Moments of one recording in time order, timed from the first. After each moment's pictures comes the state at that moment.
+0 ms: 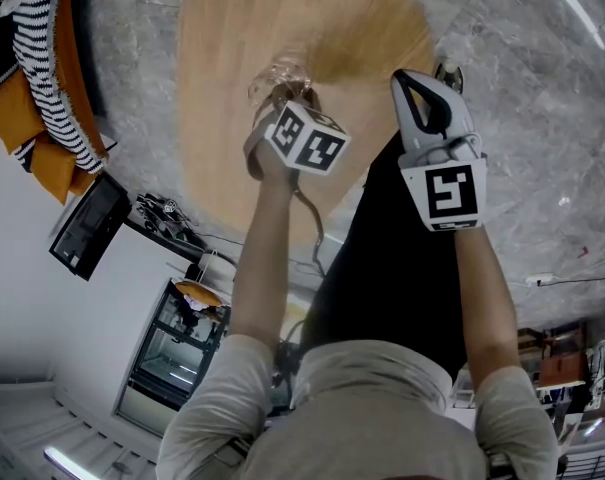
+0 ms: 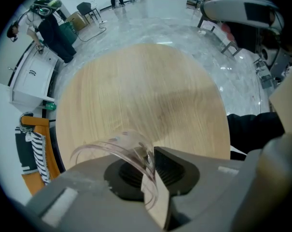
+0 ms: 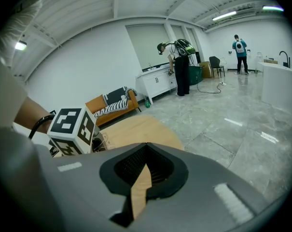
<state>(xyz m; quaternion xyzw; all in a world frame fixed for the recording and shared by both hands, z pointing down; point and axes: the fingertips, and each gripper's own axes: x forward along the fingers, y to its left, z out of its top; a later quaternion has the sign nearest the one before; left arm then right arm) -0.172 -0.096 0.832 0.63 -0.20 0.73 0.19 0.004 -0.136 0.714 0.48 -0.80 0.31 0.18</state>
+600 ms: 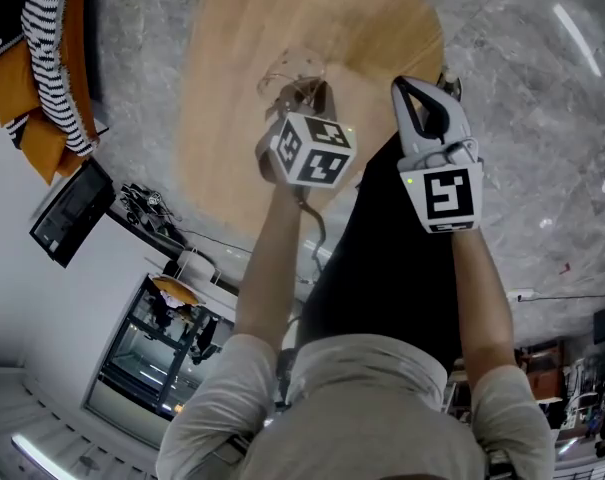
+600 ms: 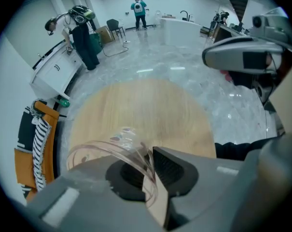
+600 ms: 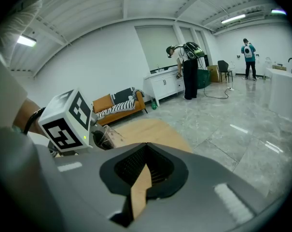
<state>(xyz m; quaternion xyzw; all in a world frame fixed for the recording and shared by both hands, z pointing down) -0.148 -0.104 0.780 0.69 -0.31 0.62 0.20 -0.017 -0.124 0.687 0.45 -0.83 0.27 0.19</state>
